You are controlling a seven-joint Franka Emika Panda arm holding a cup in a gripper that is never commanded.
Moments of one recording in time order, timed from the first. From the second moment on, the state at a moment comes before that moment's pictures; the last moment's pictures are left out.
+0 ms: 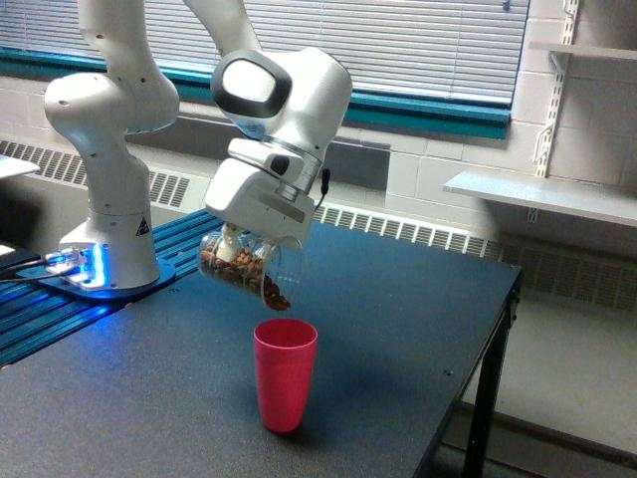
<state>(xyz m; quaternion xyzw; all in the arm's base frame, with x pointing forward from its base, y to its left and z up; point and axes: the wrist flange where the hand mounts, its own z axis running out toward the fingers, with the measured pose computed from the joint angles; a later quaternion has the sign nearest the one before) 0.437 -0.164 0.292 0.87 -0.43 0.03 0.25</state>
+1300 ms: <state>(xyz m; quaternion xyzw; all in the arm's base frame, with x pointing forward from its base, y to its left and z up) 0.451 -0.161 0.287 0.83 -0.47 0.03 0.31</state>
